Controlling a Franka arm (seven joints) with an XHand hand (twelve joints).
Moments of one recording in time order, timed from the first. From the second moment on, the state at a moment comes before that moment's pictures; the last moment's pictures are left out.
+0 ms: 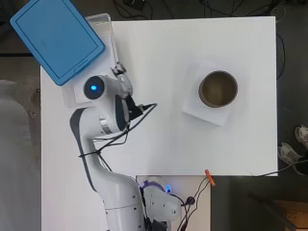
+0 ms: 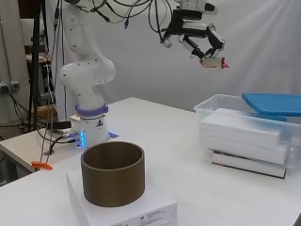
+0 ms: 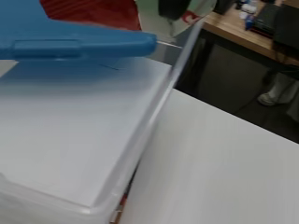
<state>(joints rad) -0.10 -0.29 0.34 -2.00 -0.11 1.69 -1.07</state>
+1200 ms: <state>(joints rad) -0.13 -0.08 -0.55 -2.00 -0.15 1.80 -1.22</state>
